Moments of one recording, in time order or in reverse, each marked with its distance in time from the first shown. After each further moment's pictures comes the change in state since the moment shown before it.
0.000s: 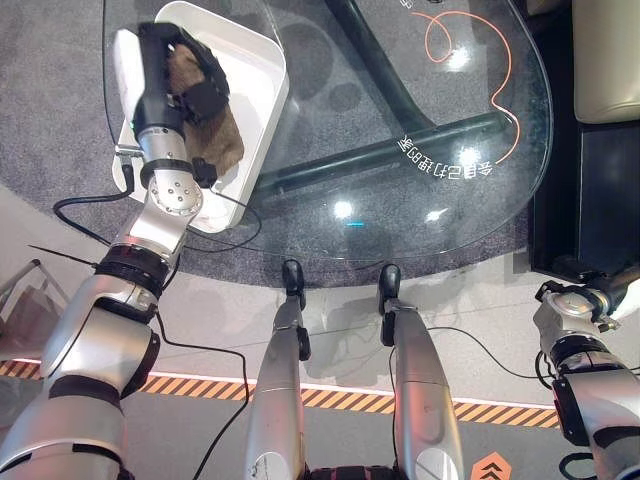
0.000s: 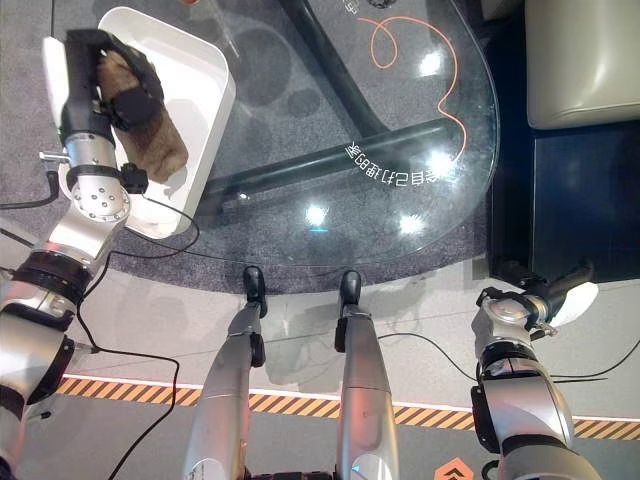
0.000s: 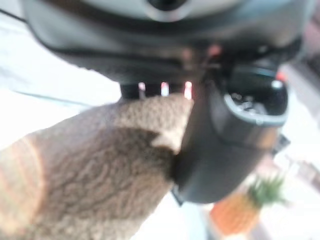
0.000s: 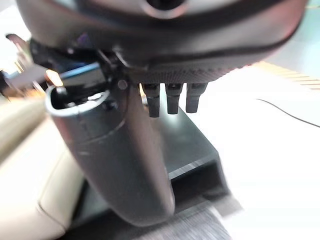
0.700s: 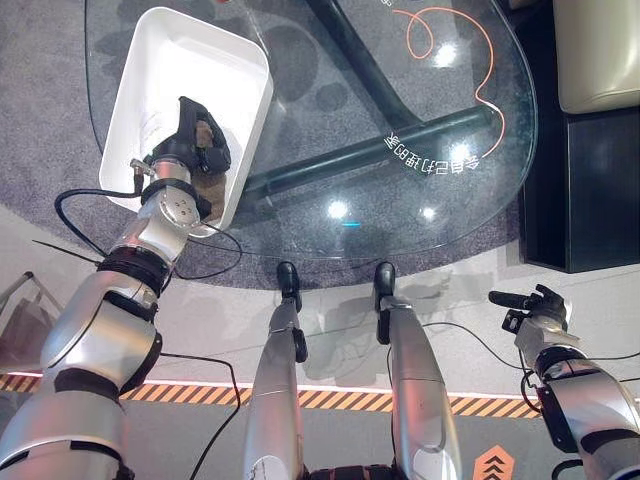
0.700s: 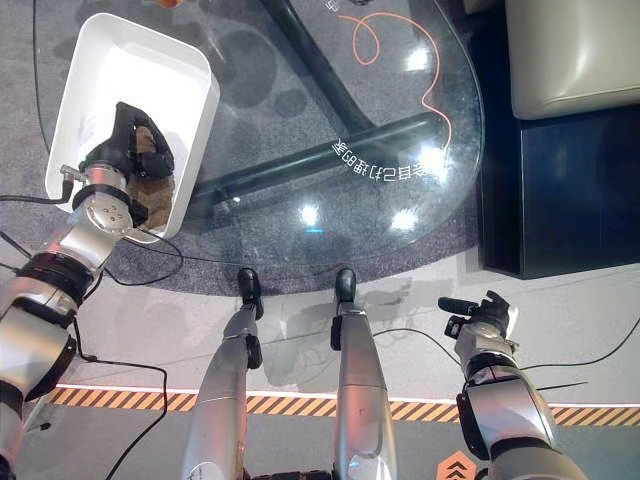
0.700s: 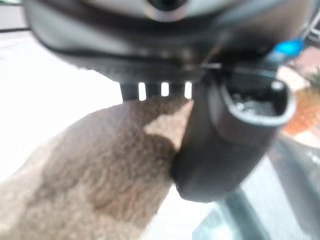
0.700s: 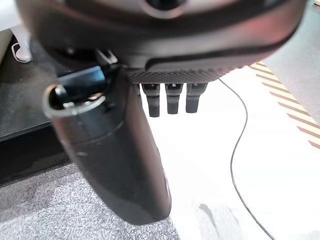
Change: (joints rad) left arm -0.050 -0.005 -0.105 0.155 0.167 0.174 -0.163; right arm 0.022 0.059 0.063 0.048 0.029 0.159 0.262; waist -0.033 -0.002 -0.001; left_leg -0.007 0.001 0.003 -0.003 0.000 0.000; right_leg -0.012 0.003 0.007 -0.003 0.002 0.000
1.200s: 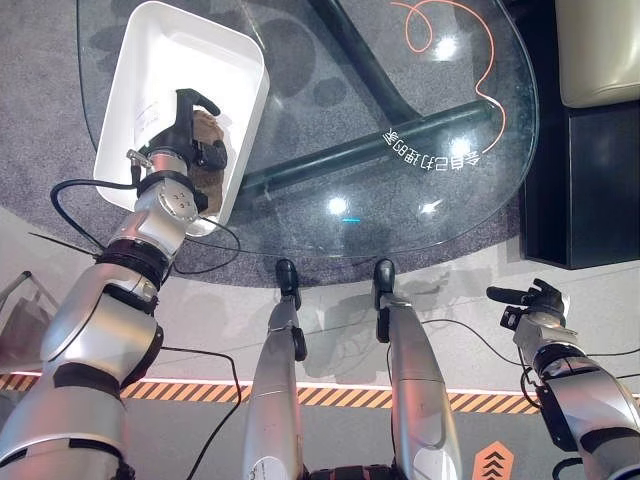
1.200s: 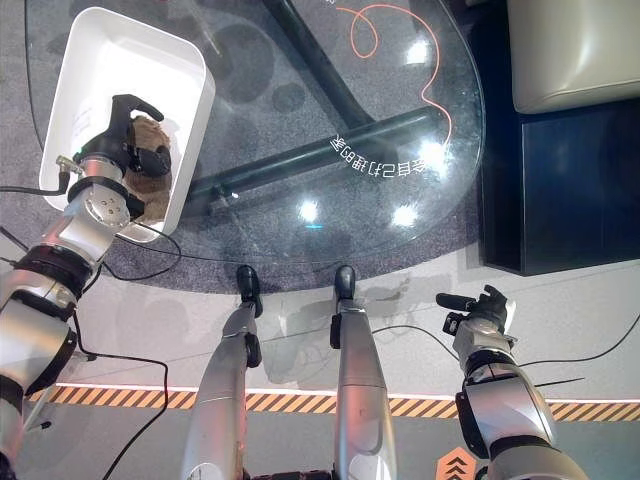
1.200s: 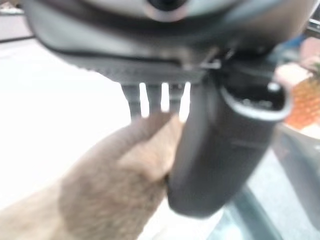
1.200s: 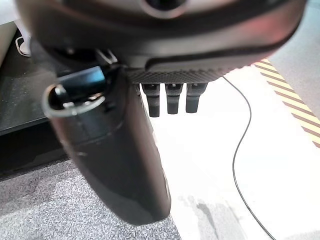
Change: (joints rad) left arm -0.046 -0.001 0.000 0.016 0.033 0.024 0.002; right arm -0.013 0.001 0.016 -0.003 -0.009 0.000 0.000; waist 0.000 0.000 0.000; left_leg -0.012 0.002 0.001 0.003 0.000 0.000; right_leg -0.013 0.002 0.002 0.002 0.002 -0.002
